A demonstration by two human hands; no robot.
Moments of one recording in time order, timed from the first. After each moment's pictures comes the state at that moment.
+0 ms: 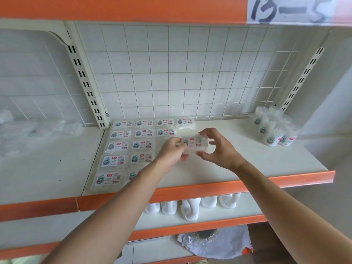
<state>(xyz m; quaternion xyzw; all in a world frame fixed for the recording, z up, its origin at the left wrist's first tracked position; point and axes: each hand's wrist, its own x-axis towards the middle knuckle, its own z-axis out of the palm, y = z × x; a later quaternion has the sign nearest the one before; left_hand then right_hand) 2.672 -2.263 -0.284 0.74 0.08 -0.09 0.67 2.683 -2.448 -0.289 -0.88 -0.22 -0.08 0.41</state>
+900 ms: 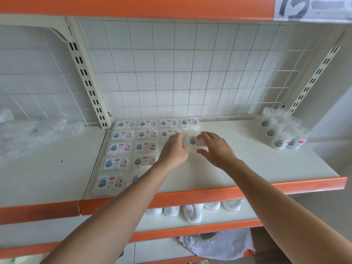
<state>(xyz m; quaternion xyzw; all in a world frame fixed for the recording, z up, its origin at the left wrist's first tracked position) 2.688 -2.252 -0.285 0.93 -0.03 0.00 0.37 2.717 -2.424 -0.307 -0.97 -0.18 -0.07 0.15</state>
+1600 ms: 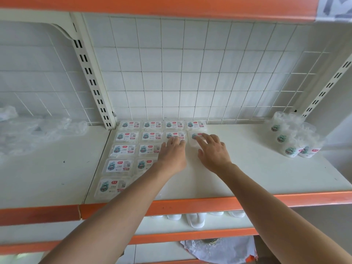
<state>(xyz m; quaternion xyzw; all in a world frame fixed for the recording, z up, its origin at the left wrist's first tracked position) 2.712 -2.235 -0.309 0.99 -0.08 -0.02 0.09 2.734 -2.394 -0.322 -0.99 -0.15 -0.06 0.05</state>
